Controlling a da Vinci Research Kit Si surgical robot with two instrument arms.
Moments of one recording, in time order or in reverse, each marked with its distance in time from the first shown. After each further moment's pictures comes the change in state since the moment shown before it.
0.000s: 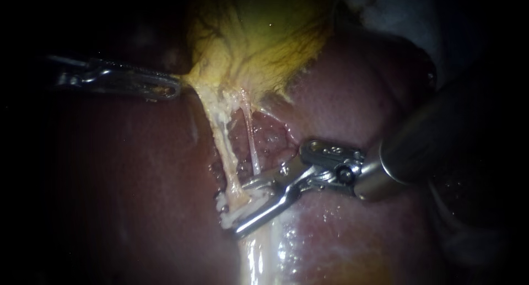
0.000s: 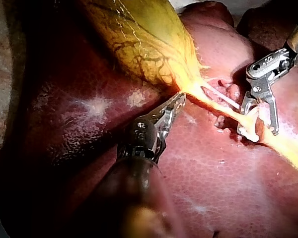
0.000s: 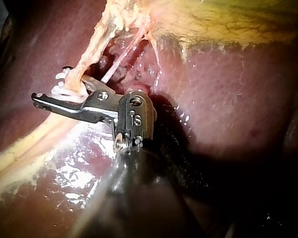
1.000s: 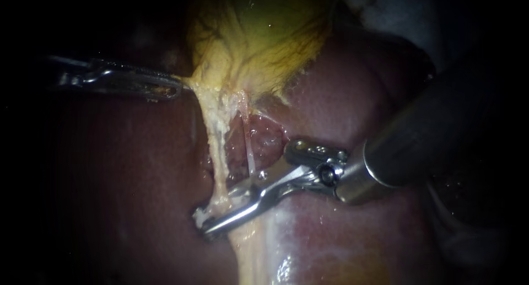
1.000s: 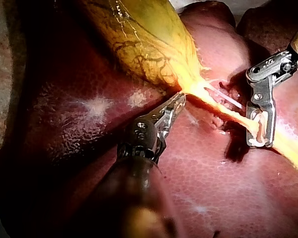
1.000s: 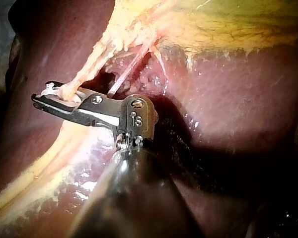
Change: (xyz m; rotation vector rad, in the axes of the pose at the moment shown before) right arm 0.001 0.000 0.003 0.011 0.020 0.101; left arm 0.000 0.000 0.000 -0.002 0.001 0.000
